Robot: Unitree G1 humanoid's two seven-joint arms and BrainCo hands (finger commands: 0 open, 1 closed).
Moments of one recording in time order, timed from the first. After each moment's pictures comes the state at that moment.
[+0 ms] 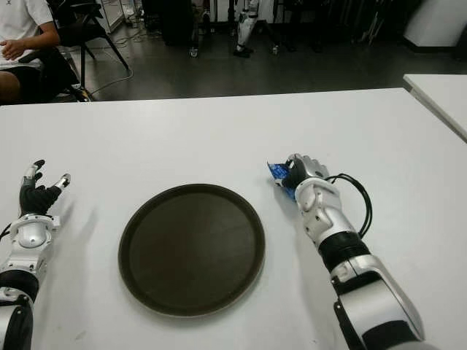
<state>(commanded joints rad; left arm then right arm) -0.49 0.36 0.14 1.13 0.09 -0.40 0.30 -0.61 -0.25 0.31 0.79 -0.55 0.23 -0.10</state>
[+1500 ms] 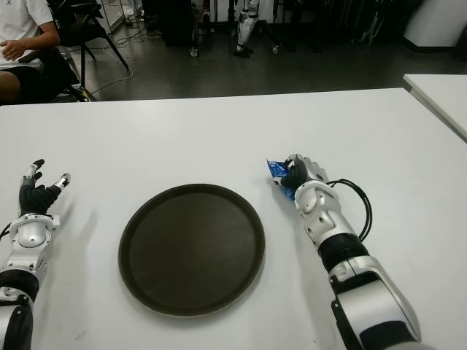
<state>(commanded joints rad) -0.49 0.35 0.14 1.12 0.08 -0.39 0.29 -0.62 -0.25 0.26 0.83 -0.48 0.13 -0.17</state>
